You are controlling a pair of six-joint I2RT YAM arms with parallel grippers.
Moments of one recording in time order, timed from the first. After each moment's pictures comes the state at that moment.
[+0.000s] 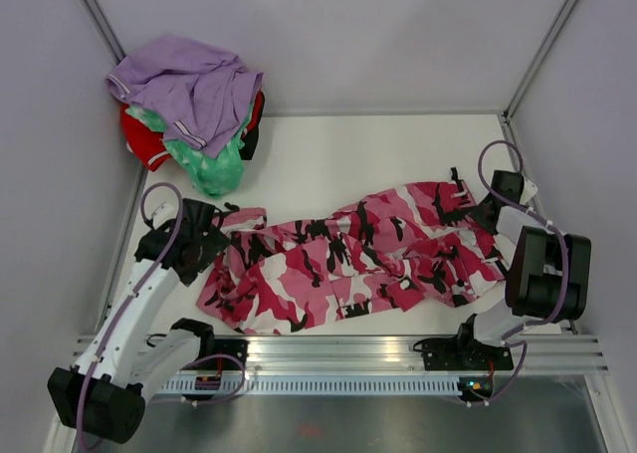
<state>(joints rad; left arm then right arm) -0.25 0.89 0.85 -1.09 -0.39 -1.05 -0.24 1.58 0.80 -0.14 0.21 0.54</state>
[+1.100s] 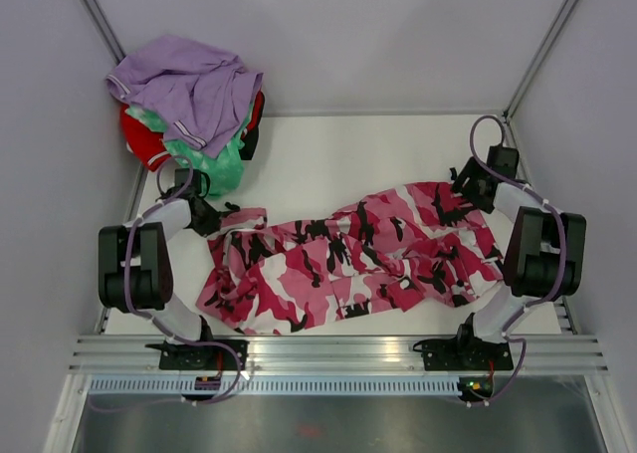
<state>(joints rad) 0.08 1.63 0.87 -0.36 -0.08 -0.77 -0.20 1.70 1.03 -0.18 -0.03 0.42</state>
